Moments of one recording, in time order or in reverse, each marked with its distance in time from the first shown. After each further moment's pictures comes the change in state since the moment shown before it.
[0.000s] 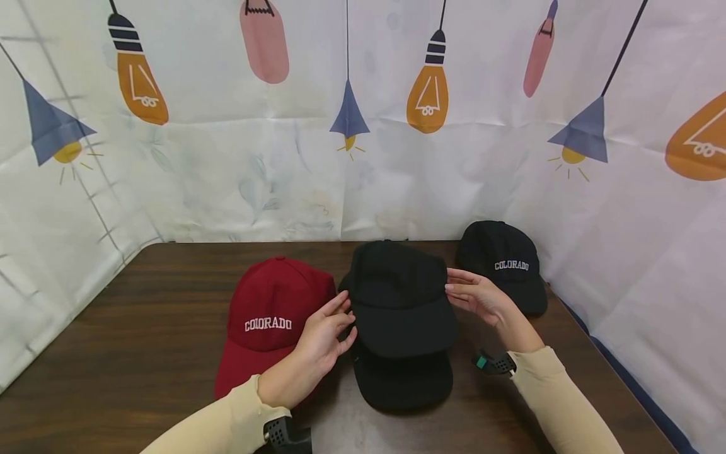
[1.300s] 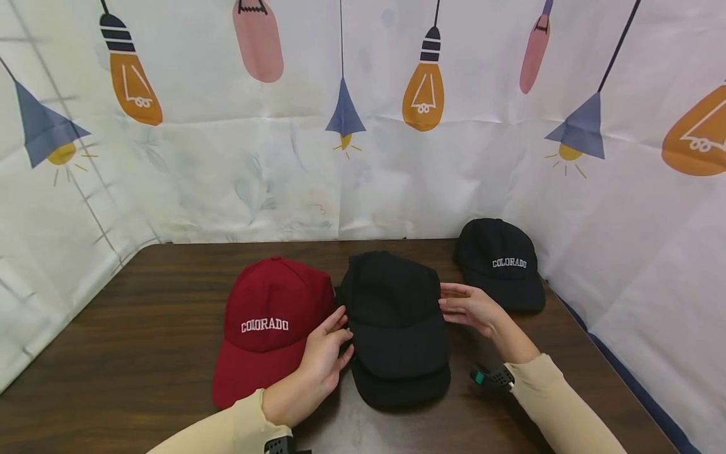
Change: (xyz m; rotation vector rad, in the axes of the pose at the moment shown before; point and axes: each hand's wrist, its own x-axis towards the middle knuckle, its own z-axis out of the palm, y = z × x) left_hand -0.010 -0.027 -0.001 0.115 0.094 0.032; right_hand -0.006 0.017 0.006 -0.276 0.066 0.135
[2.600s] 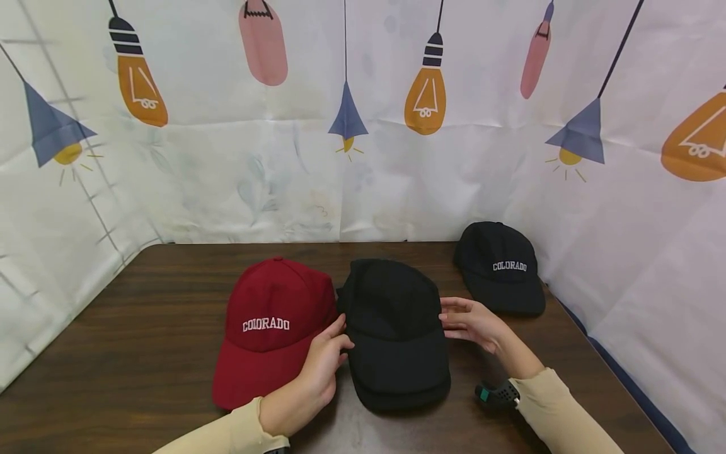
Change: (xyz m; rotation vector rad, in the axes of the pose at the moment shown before) left_hand -0.008 -0.003 -0.008 0.157 -0.086 0.065; right_hand -0.014 0.013 0.006 0.042 -0.075 0.012
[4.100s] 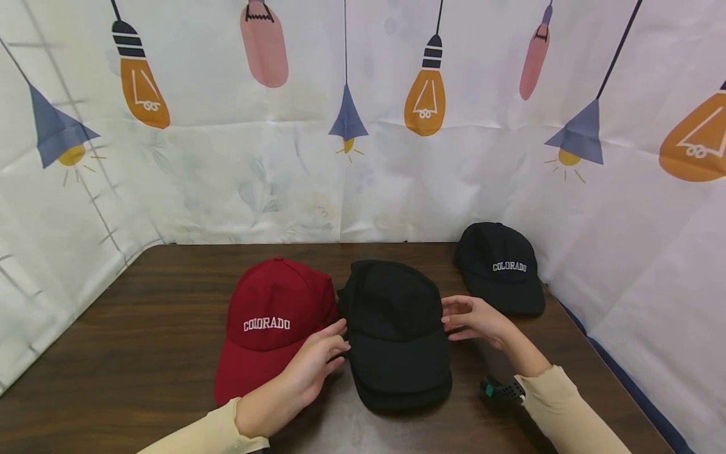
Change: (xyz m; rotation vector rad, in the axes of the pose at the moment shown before) left_hand -0.009 0.019 -0.017 0.062 -0.185 -0.089; right_hand -0.008 -0.018 0.000 -0.195 -0.029 -0.002
